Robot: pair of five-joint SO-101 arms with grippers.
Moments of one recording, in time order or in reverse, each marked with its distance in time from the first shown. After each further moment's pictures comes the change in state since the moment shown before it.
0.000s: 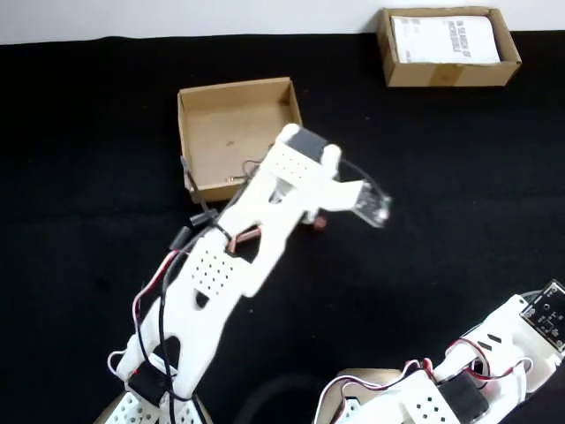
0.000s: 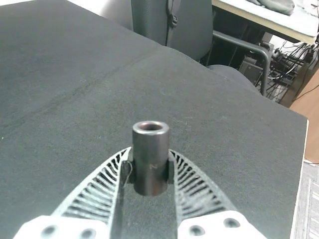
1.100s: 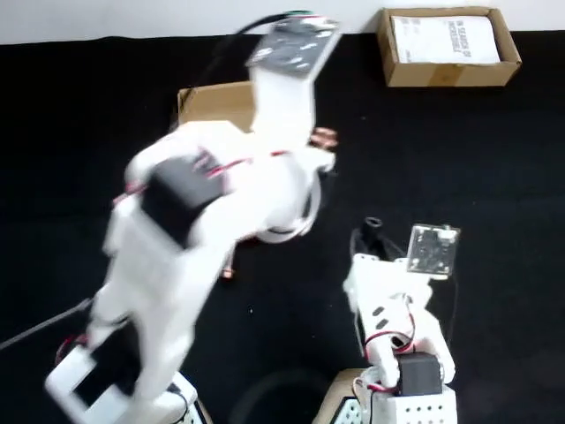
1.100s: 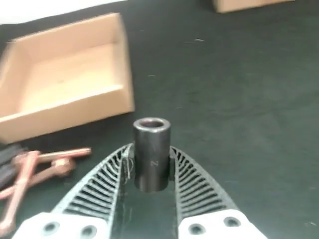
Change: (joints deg) left arm 5.9 -73.8 26.8 0.6 101.4; right arm -65.8 -0.1 -5.5 15.5 -24.8
